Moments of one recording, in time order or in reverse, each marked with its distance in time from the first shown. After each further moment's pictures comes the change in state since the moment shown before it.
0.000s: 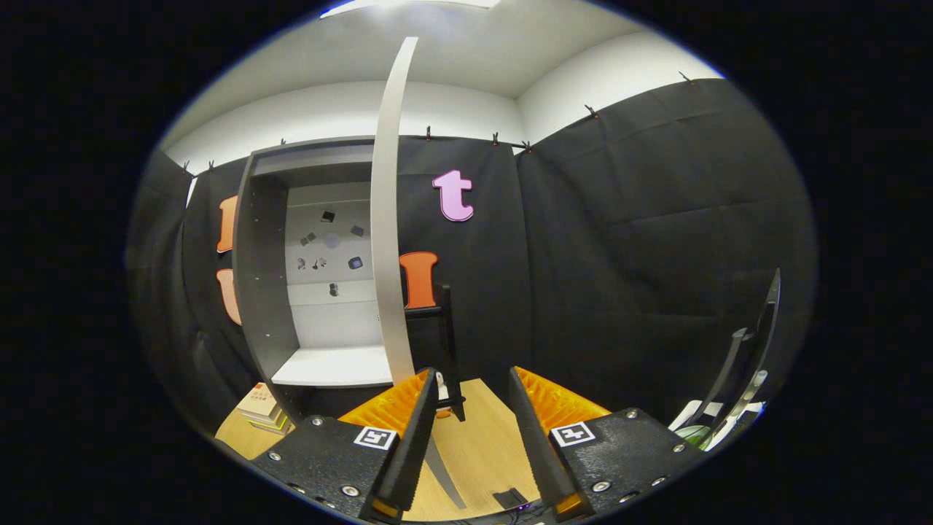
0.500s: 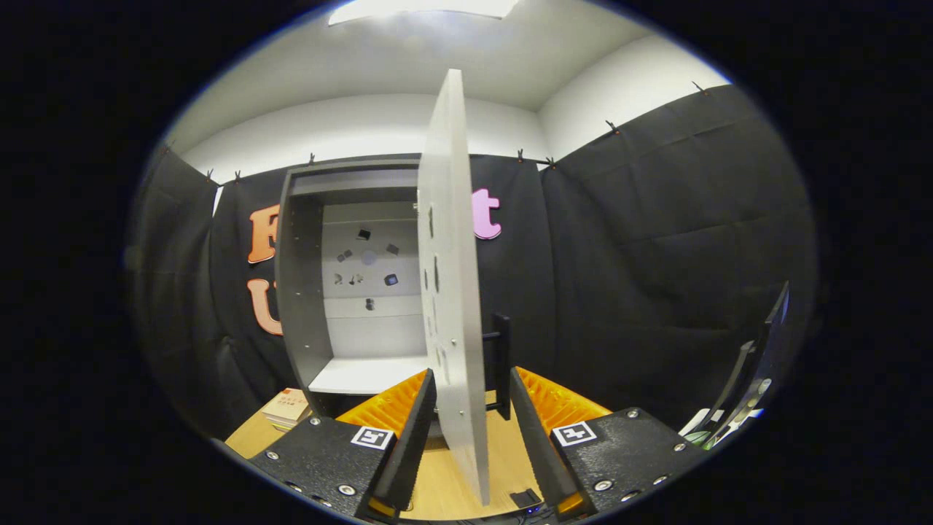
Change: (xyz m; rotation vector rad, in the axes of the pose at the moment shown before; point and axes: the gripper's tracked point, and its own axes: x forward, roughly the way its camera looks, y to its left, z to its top) arm -0.054 0.054 0.036 -0.015 -0.060 0.123
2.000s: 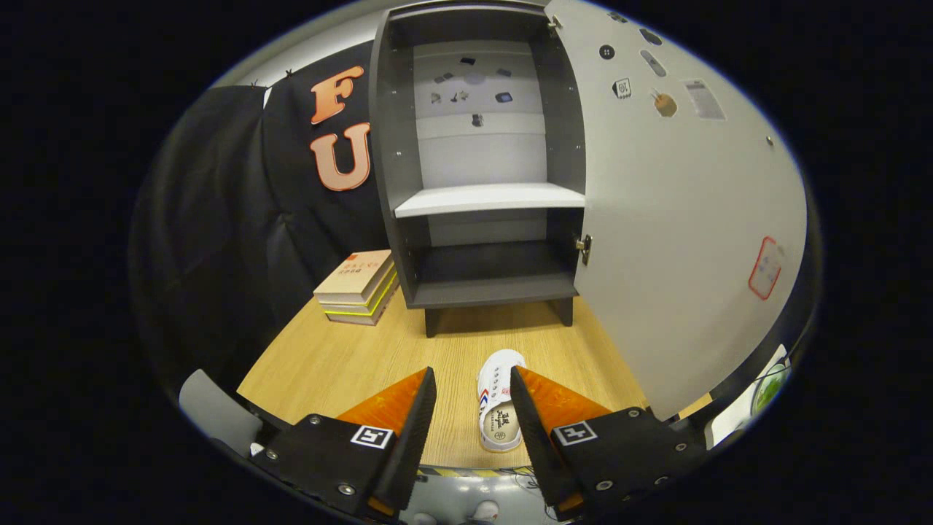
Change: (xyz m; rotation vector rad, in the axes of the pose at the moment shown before) arm 0.010 0.192 -0.308 -0.060 0.602 0.263
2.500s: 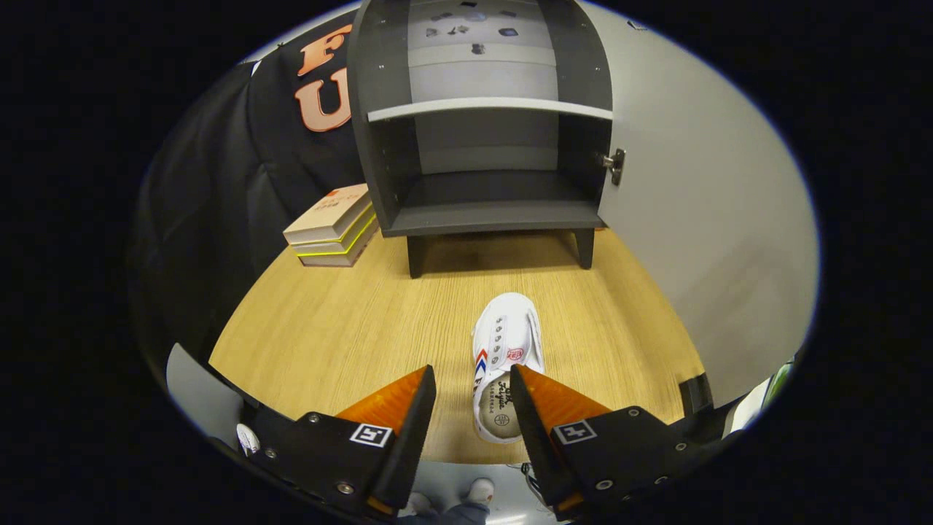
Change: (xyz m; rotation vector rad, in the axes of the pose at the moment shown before) arm 0.083 -0.004 -0.086 -0.015 0.225 -0.001
